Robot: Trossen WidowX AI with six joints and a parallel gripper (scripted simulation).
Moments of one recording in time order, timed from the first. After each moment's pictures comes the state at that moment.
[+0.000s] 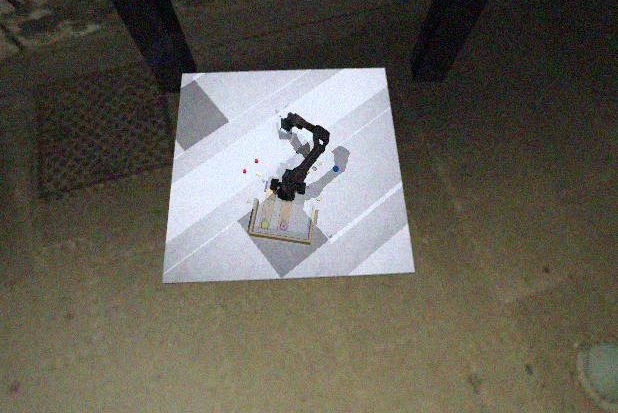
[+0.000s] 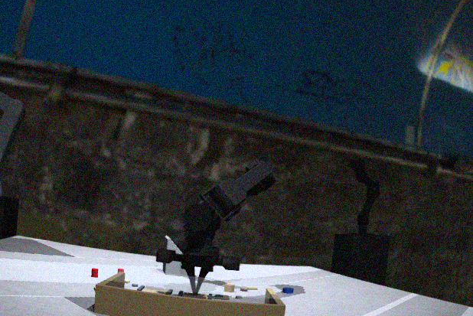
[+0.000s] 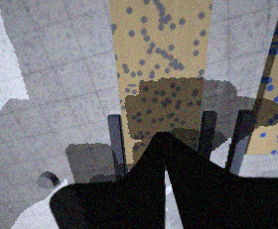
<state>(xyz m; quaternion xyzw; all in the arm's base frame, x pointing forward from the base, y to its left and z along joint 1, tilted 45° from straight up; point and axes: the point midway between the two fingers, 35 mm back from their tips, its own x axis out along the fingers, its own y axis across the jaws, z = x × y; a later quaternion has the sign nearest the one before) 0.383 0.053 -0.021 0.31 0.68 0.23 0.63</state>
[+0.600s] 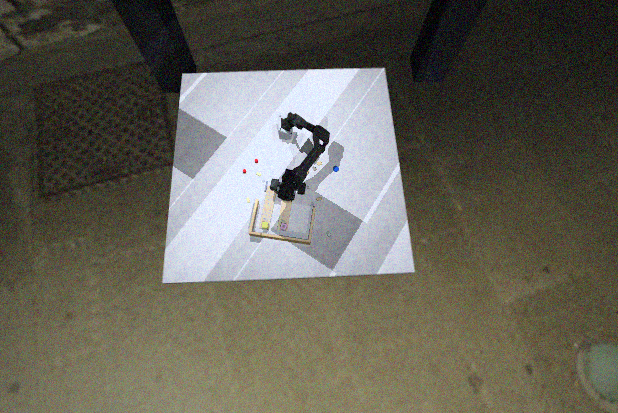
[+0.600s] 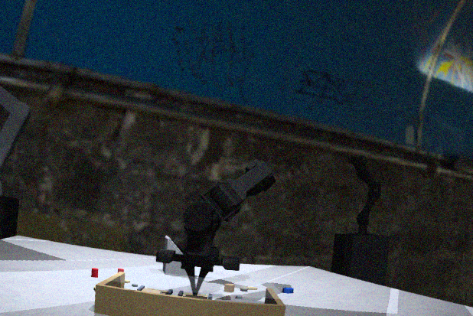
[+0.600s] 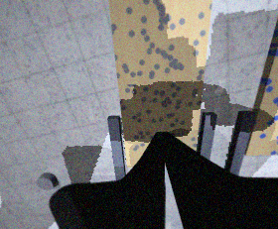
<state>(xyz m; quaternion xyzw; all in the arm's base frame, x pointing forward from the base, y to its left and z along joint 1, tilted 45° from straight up) 0.384 0.053 -0.021 0.31 0.68 0.23 0.63</state>
